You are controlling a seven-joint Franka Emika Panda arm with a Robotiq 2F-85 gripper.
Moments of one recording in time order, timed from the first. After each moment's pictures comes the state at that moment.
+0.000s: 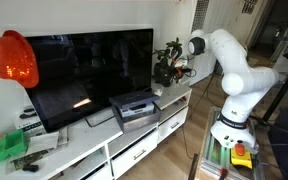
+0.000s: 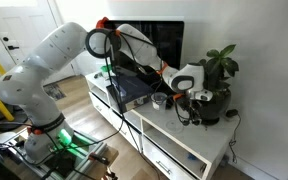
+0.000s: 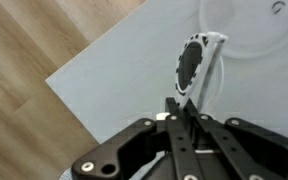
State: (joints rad) arm -0.69 1.01 -0.26 -1.35 0.09 2.40 0.02
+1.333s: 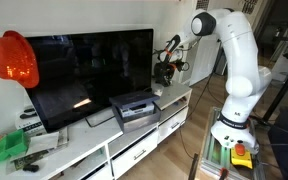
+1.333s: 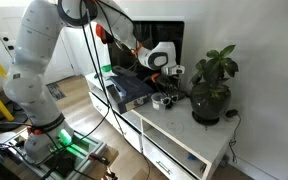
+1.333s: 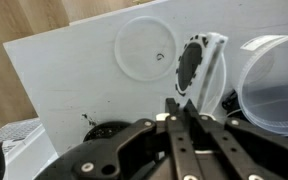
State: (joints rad) arm -0.44 0.61 -0.26 -1.83 -0.01 2.51 -0.09
